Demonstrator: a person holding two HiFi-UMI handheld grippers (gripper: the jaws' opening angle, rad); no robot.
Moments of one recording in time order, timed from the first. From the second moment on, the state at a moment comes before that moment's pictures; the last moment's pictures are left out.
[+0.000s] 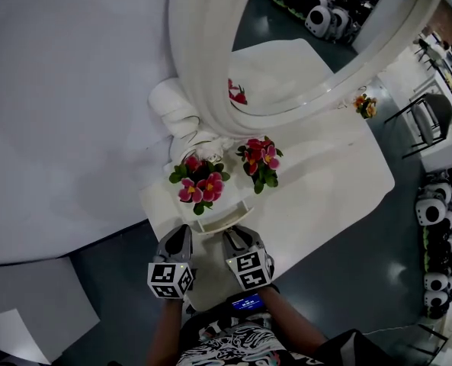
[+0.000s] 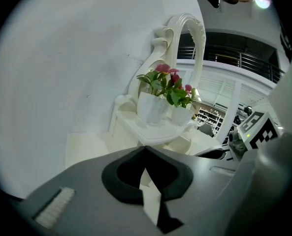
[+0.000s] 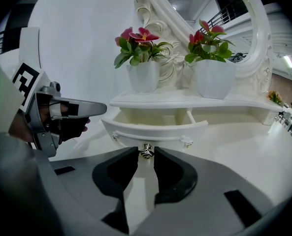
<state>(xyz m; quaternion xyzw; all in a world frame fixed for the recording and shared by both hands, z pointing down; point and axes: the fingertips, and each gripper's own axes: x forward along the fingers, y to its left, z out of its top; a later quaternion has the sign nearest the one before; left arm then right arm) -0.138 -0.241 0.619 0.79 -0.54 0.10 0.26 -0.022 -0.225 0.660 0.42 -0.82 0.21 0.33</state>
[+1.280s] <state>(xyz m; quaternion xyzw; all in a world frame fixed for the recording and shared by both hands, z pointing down) -0.125 -0.189 0.492 0.82 -0.55 0.02 0.16 0.014 -0.186 0.516 0.52 -0.83 0.15 0.15</state>
